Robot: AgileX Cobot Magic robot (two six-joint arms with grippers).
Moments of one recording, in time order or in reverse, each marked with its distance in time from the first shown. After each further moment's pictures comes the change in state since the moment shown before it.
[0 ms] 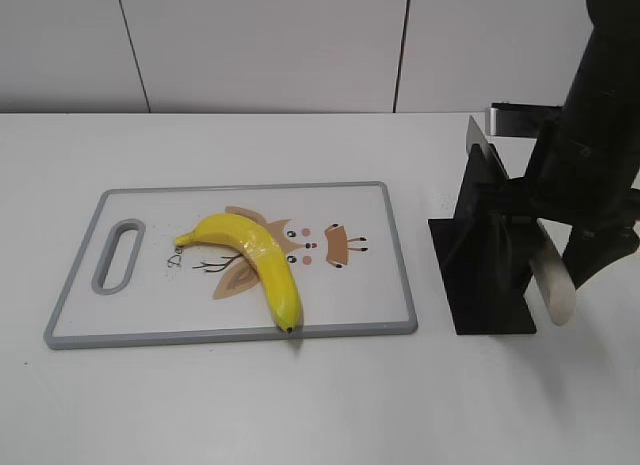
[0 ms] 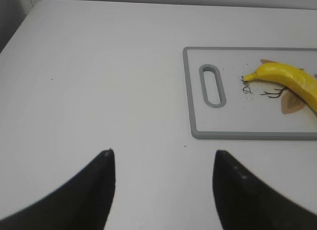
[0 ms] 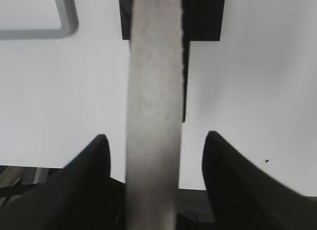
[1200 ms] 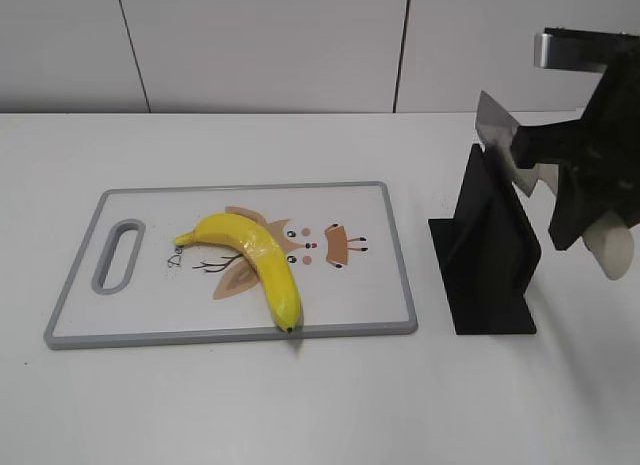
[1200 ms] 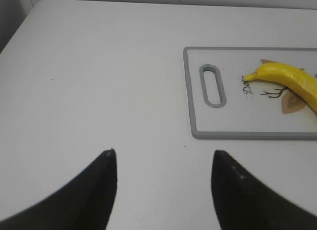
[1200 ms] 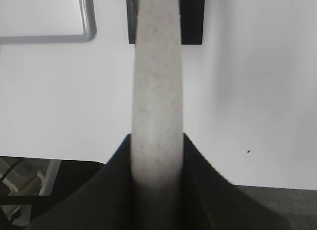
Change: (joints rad) left arm 0.000 0.000 0.000 0.000 0.000 0.000; right arm 0.002 -0.198 -0.009 -0.039 0.044 0.028
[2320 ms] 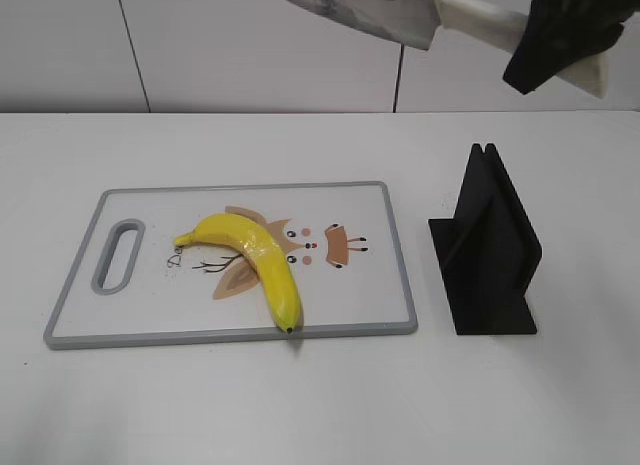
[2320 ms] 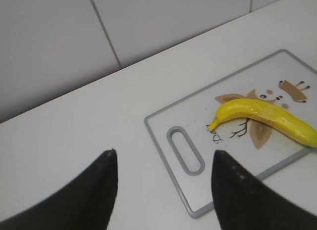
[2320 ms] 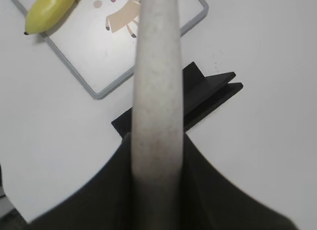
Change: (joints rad) left arm -0.001 0.648 -0.364 -0.317 -0.233 0.662; right arm 0.001 0.068 -0.381 0.052 0.013 -0.981
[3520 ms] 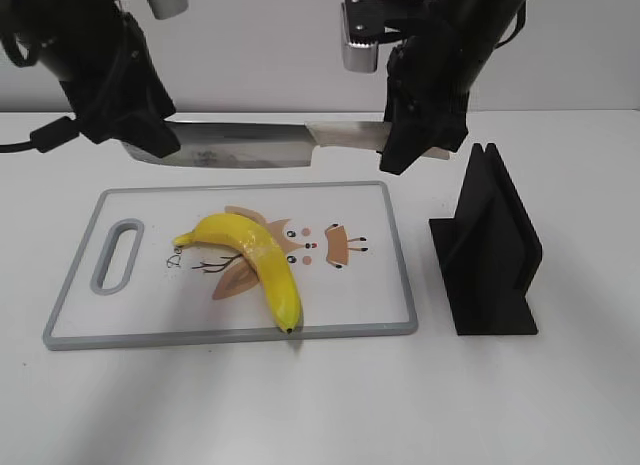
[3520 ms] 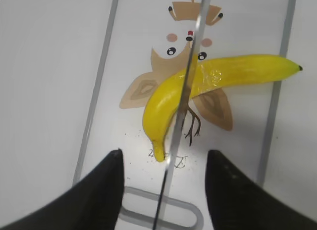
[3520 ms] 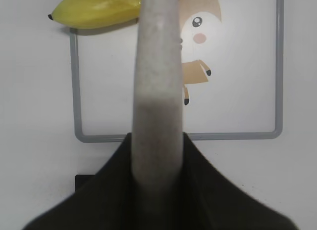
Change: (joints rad) left arm -0.295 1.075 -0.591 -0.017 0.167 0.570; right arm 0.059 0.431 -0.196 0.179 -0.005 -0.604
